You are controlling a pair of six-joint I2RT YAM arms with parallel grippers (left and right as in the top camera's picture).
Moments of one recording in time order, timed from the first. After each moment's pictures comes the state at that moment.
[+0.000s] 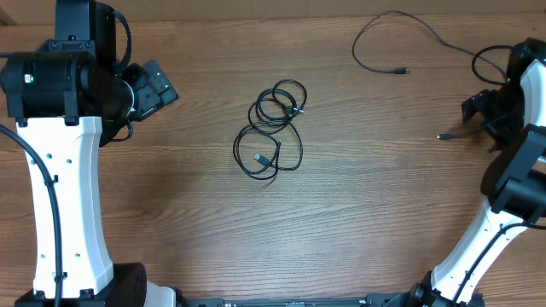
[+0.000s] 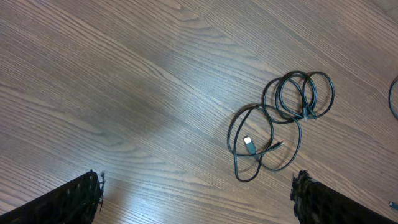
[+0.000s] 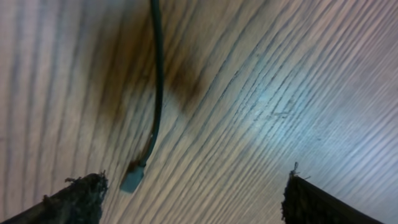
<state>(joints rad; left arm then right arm) -0.01 1.65 2.13 -1.65 -0.01 -0.59 -0.42 2.30 2.02 -1.40 0.09 0.69</state>
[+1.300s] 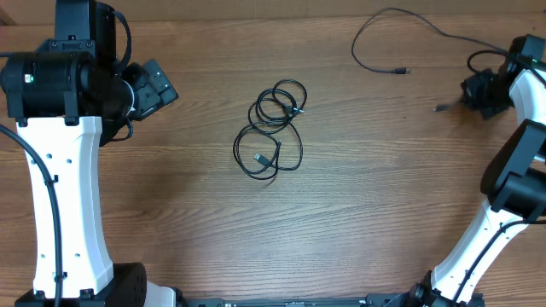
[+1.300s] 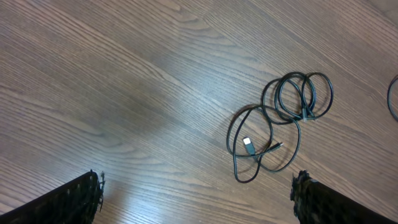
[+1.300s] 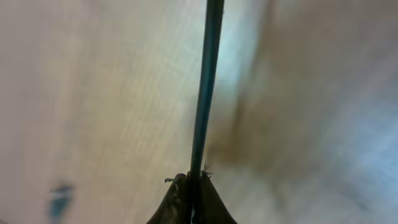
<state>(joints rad) -0.01 1.65 2.13 -1.65 -0.01 -0.59 -0.42 2.31 1.89 -0.81 -0.20 0.71</state>
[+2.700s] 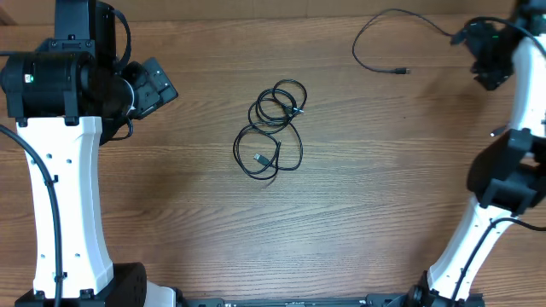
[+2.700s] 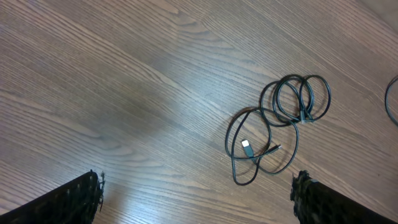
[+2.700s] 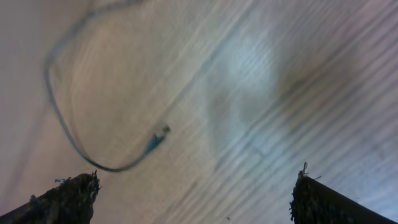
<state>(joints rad) -0.01 1.65 2.13 -1.64 -0.01 -0.59 -0.30 2.32 2.31 -1.19 -0.10 0.64</state>
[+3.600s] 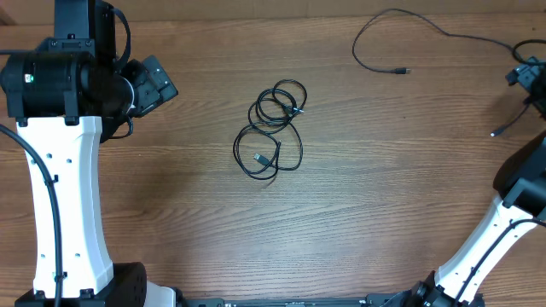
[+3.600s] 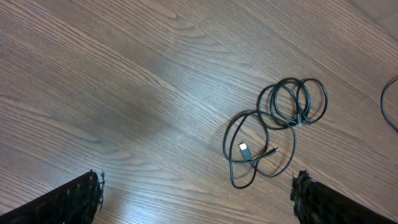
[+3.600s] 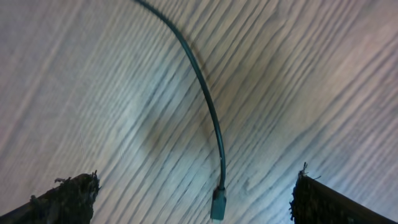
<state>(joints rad) -0.01 1.66 2.13 -1.62 -0.01 -0.59 -0.55 2.42 2.31 -1.16 0.13 0.44</state>
